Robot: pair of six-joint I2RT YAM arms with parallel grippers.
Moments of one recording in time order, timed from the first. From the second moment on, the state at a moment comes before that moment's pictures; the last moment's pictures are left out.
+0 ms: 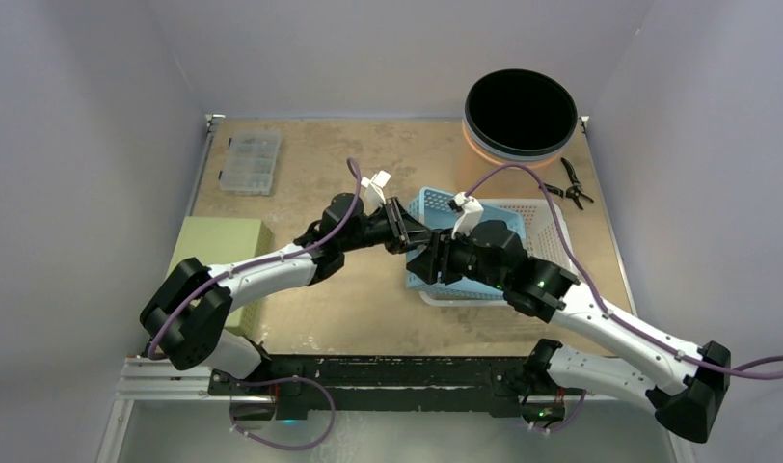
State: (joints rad) left arm -0.76 1.47 0.81 0.48 0.43 -1.27; right arm 0.88 0.94 0.81 -0.34 -0.05 0.65
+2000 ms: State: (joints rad) left arm -0.74 0.99 1.19 -0.65 -0.30 -0.10; right arm 0.88 0.83 0.95 -0.30 0.13 0.62
